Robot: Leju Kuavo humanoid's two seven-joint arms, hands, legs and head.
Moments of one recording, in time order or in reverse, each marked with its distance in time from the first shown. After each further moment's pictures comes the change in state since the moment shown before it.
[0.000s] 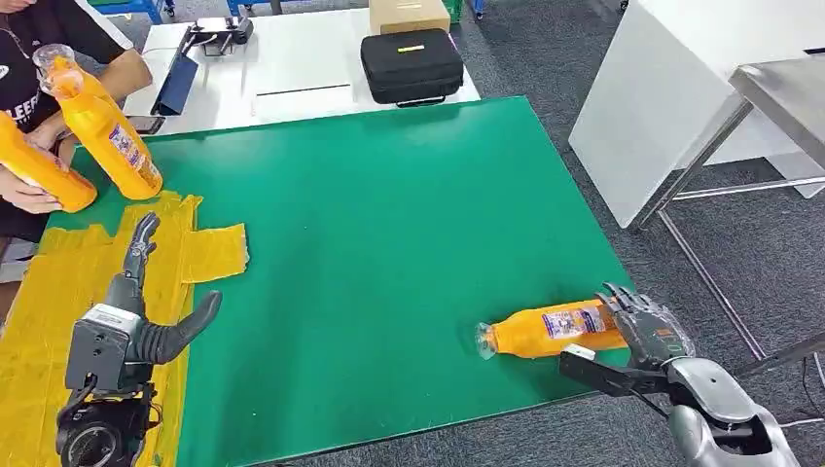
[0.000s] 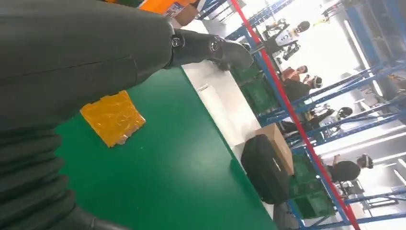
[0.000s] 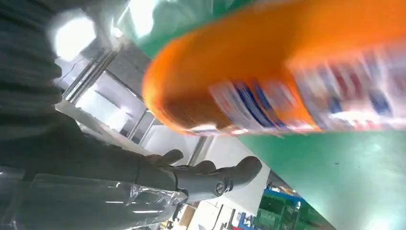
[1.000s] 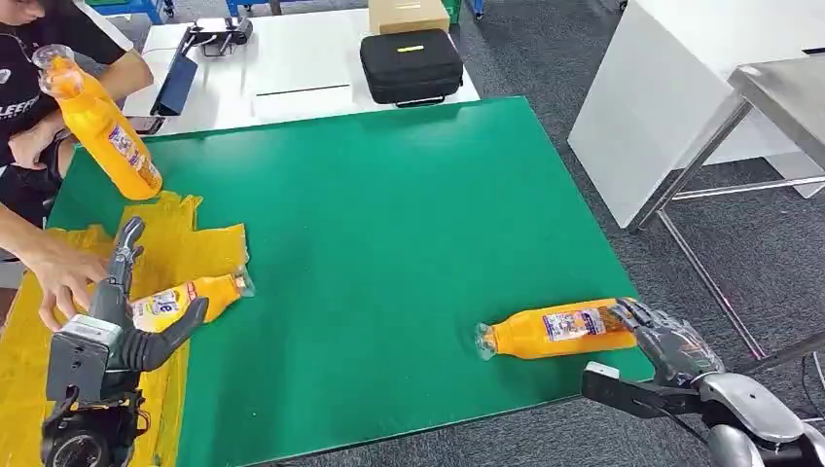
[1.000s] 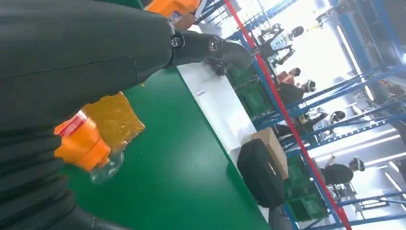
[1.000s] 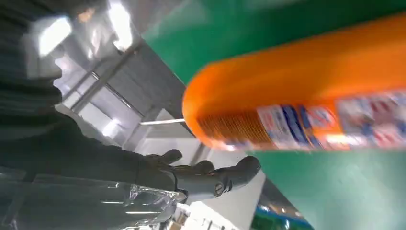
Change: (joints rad) left arm 0.021 0.002 0.042 -0.031 0.014 -0.042 -0.032; right arm 0.137 -0.094 -0.068 -0.154 -0.134 0.141 0.002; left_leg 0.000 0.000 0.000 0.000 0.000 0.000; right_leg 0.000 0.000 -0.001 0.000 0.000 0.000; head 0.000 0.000
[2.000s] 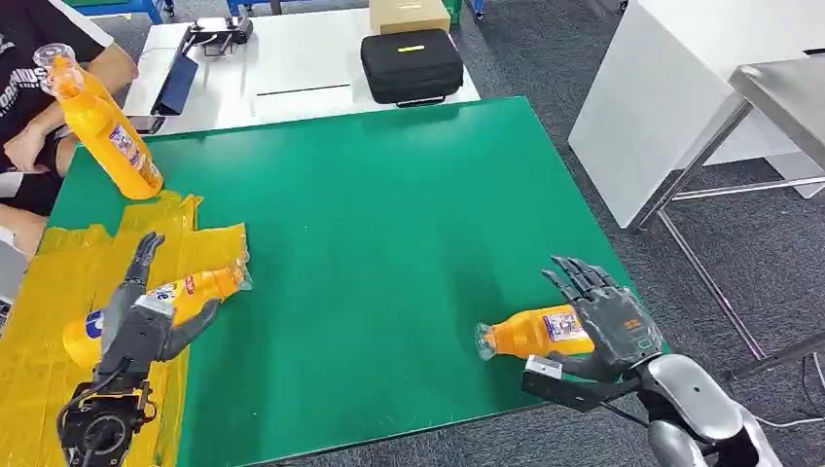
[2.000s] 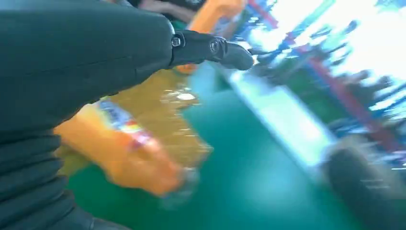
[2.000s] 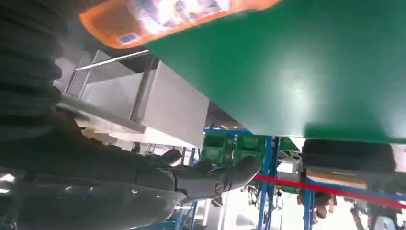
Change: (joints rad) left arm -0.049 0.050 0.000 0.183 -0.144 0.097 0.021; right arm -0.088 0.063 0.194 -0.170 0.046 -0.188 -0.007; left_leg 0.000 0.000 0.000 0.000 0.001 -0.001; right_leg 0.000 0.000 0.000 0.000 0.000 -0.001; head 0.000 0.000
